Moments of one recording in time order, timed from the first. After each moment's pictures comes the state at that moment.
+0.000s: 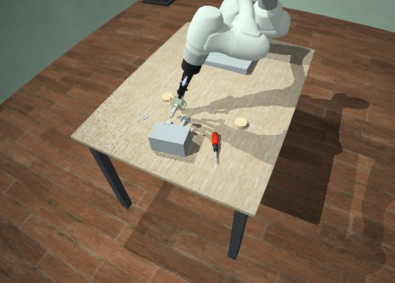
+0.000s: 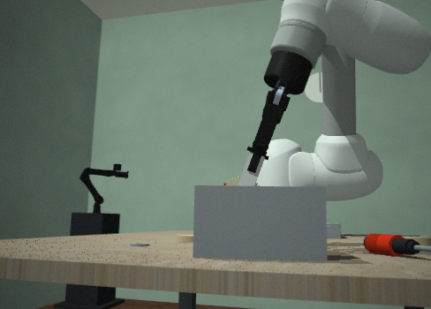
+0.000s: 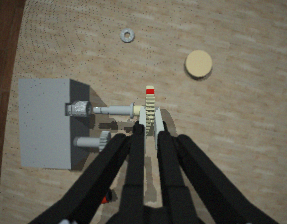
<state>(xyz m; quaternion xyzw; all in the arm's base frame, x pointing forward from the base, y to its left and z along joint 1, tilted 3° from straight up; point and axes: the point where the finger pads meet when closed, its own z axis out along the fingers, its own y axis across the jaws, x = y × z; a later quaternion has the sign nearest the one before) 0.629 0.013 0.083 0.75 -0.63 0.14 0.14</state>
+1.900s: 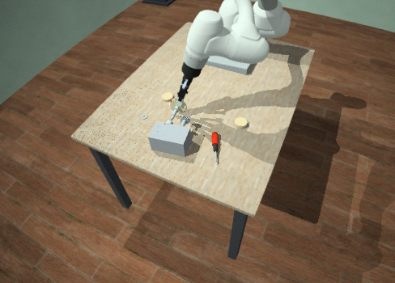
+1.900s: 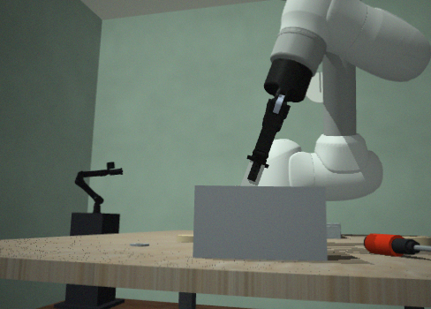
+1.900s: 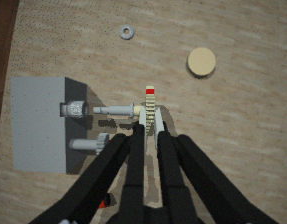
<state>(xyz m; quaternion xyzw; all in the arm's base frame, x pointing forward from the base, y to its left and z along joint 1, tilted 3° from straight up) 0.629 0.012 0.068 0.75 -0.63 0.14 0.14</state>
